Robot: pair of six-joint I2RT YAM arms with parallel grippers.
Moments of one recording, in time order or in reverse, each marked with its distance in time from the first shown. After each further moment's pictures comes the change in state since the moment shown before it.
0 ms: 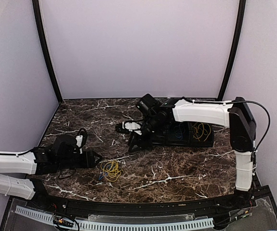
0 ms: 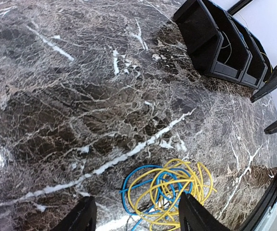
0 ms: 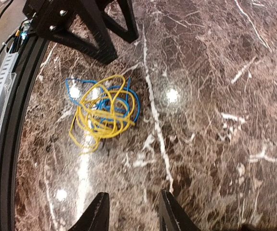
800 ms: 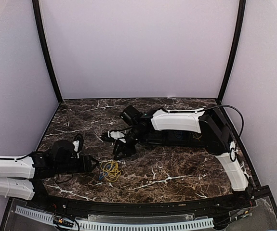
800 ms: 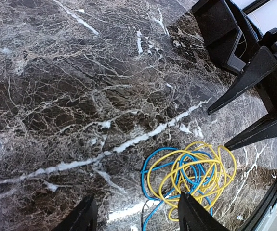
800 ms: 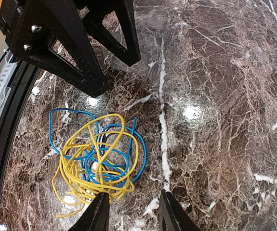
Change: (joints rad) left arm 0.006 -0.073 -0.086 -0.031 0.003 -0.068; right arm 0.062 0.315 0.259 0.057 -0.130 -0.003
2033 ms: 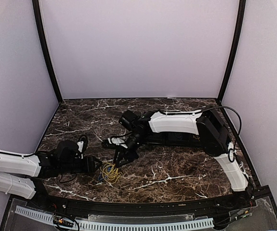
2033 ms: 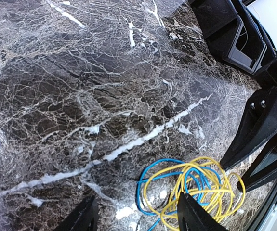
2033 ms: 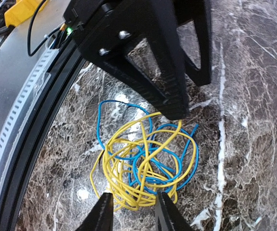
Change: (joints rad) left arm 0.000 0.138 0.000 0.133 0.031 0.024; right arm 0.016 0.032 0.023 -0.130 -0.152 -0.123
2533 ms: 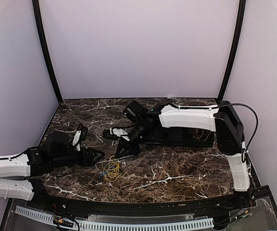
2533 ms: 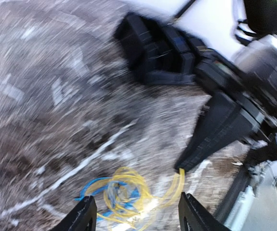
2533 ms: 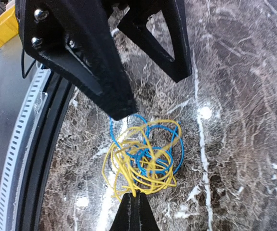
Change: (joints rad) left arm -0.011 -0.159 0.069 -0.046 0.101 0.109; right arm 0.010 -0.154 -0.113 0.074 0.107 0.174
